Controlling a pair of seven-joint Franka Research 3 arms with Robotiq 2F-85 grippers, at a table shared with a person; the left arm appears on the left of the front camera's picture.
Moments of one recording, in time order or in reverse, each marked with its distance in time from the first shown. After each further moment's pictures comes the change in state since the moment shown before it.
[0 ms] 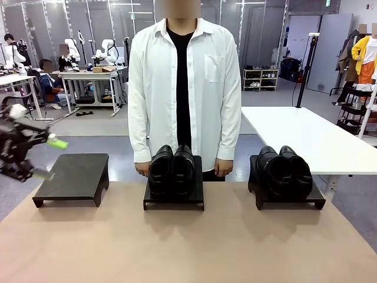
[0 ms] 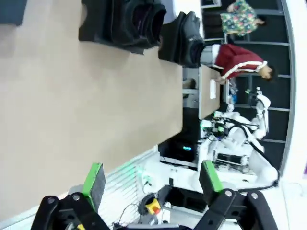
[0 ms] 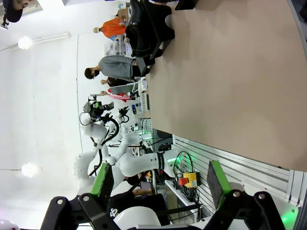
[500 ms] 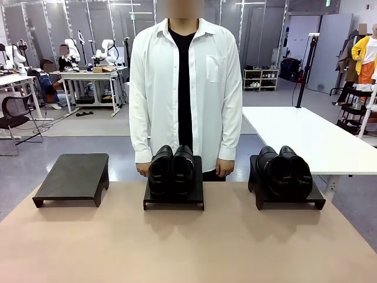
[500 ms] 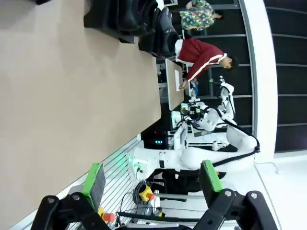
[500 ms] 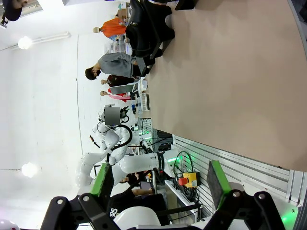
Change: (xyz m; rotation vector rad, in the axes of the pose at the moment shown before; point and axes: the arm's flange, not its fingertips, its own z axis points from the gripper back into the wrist) left arm -0.045 0.140 0.065 -0.234 -0.007 -0.022; right arm 0.000 0.000 0.000 0.000 0.000 0.000
